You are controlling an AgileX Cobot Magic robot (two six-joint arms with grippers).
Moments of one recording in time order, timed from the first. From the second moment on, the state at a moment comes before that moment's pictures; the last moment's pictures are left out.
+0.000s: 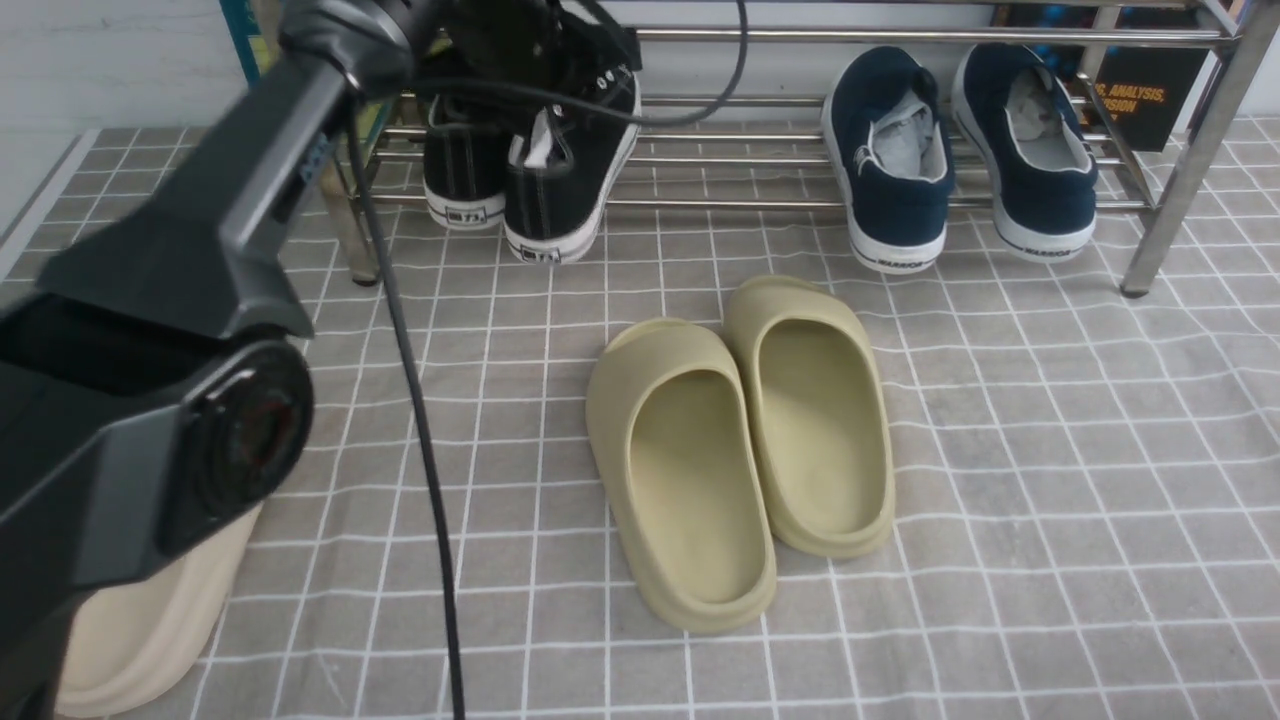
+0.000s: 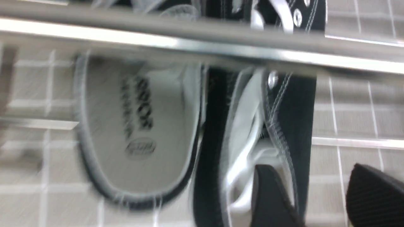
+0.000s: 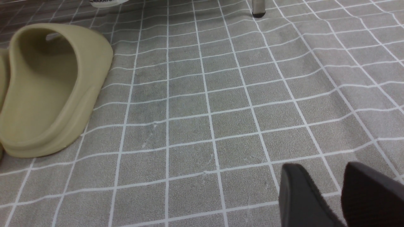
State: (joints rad) right arm -0.02 -0.01 0.02 0.00 0.39 0.18; left arm -0.33 2.35 -2.58 0.04 1.18 -0.38
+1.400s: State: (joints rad) right arm -0.02 -0.01 0.02 0.00 0.39 0.18; left arm -0.34 2.20 -2.01 -0.04 0.76 -0.18
